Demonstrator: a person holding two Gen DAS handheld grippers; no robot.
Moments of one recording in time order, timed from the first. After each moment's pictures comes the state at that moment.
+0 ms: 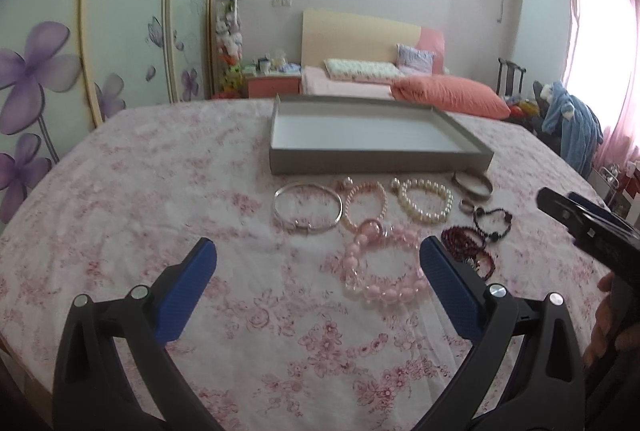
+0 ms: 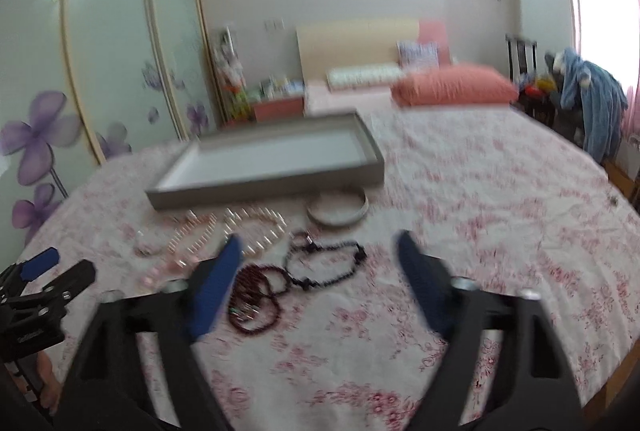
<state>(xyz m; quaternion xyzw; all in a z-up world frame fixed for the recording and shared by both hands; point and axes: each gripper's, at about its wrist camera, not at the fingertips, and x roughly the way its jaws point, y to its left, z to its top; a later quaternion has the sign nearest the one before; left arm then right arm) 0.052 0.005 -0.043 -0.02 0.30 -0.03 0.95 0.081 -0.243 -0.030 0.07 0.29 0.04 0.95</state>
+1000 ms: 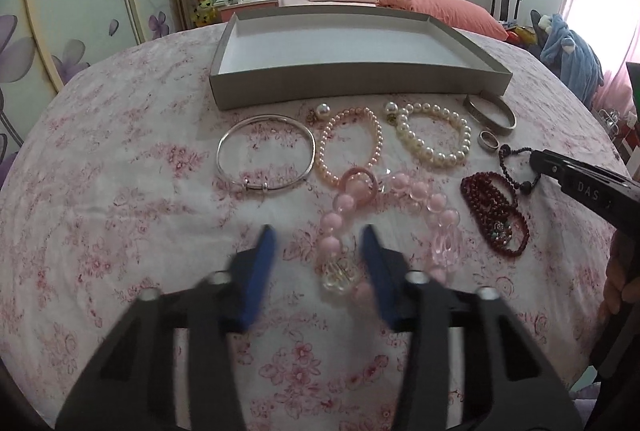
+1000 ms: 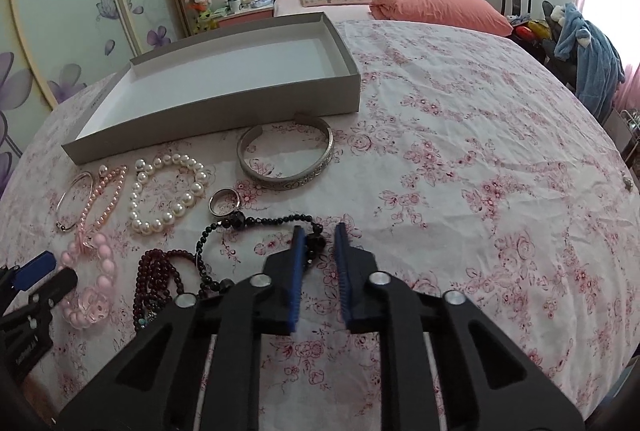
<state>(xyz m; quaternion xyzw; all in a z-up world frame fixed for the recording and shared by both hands) 0.120 -0.020 -0.085 0.02 0.44 -0.06 0.90 0.151 -0.249 -0.070 0.05 0.43 -0.01 0.90</state>
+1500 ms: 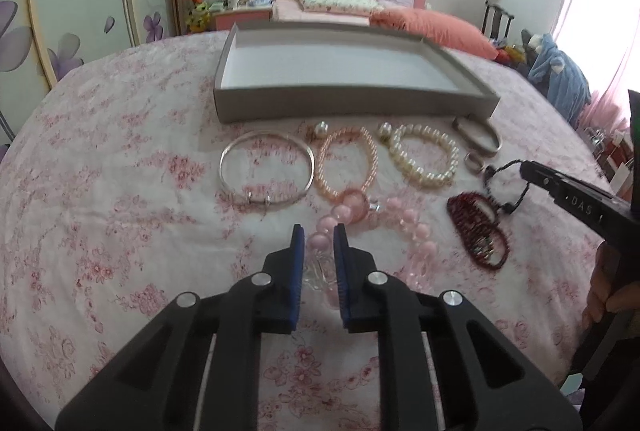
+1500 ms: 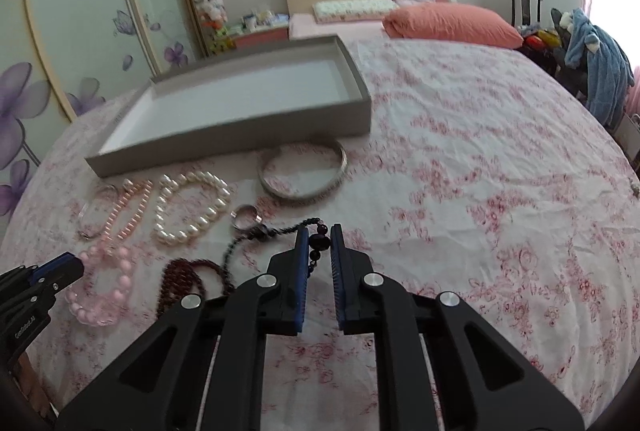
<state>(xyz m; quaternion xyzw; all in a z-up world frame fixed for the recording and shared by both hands) 0.117 -0.009 -0.070 -0.01 0.41 -0.09 0.91 0.142 -0.253 -0.057 0.06 0.39 0.03 0.92</state>
